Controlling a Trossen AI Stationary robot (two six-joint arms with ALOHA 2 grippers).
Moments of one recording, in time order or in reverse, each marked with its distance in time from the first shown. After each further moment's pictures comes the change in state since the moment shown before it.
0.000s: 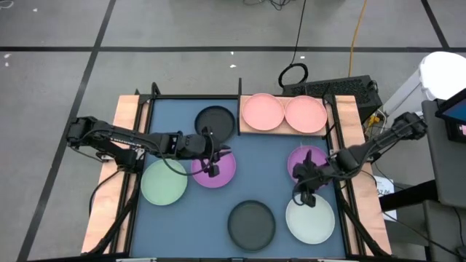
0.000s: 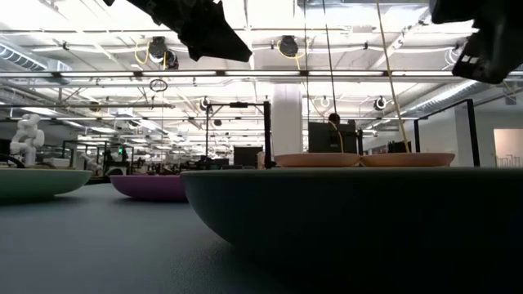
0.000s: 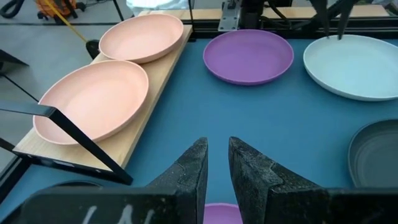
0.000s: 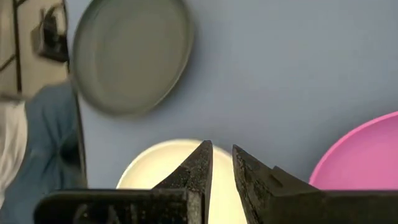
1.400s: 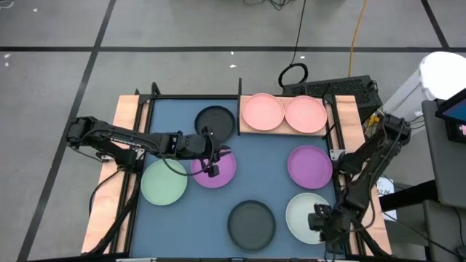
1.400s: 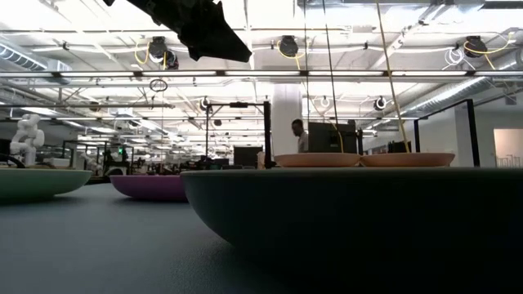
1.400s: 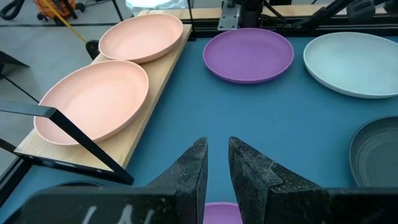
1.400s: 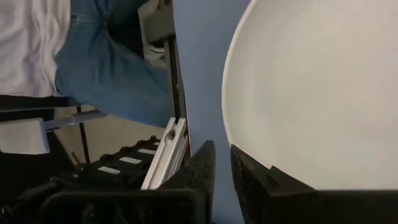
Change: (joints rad) left arm 0.000 0.000 0.000 -0.003 0.000 0.010; right arm 0.560 0.320 0.002 0.297 -0.146 0.389
